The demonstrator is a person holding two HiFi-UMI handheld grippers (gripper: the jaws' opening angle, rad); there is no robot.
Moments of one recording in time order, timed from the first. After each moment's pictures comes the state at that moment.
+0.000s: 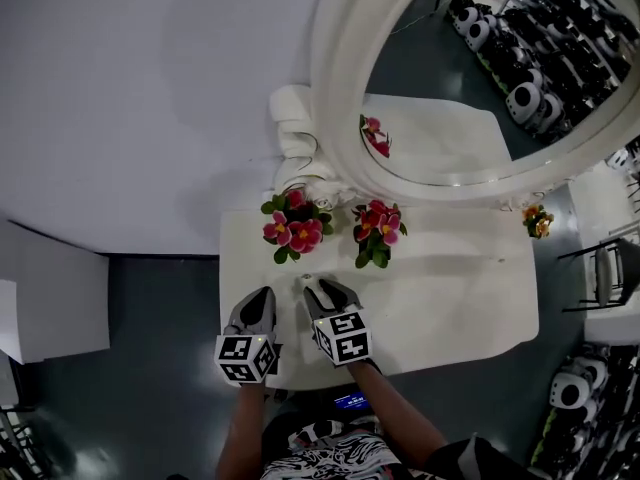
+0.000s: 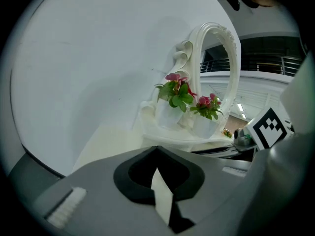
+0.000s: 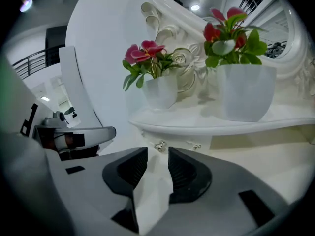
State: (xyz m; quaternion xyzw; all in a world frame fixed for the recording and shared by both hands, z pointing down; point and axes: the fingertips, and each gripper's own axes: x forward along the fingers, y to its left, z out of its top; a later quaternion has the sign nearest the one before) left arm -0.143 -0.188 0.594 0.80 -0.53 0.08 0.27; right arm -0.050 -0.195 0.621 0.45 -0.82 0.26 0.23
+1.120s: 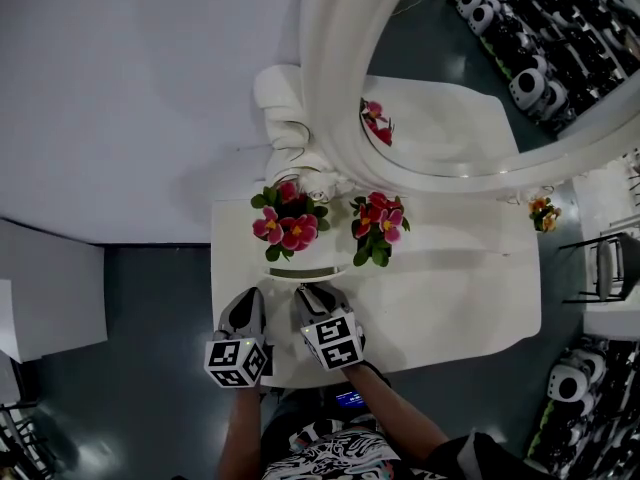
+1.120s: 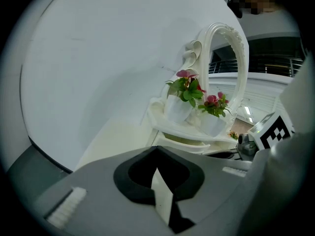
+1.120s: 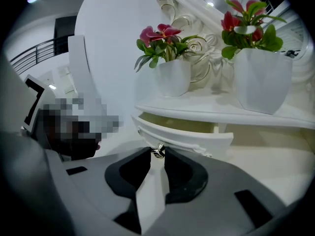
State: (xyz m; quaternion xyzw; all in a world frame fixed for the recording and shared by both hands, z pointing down) left arm -0.160 -0.178 0.613 0.77 -0.56 0.07 0.29; right arm -0.066 -0.178 0.643 0.41 -0.84 0.24 0.27
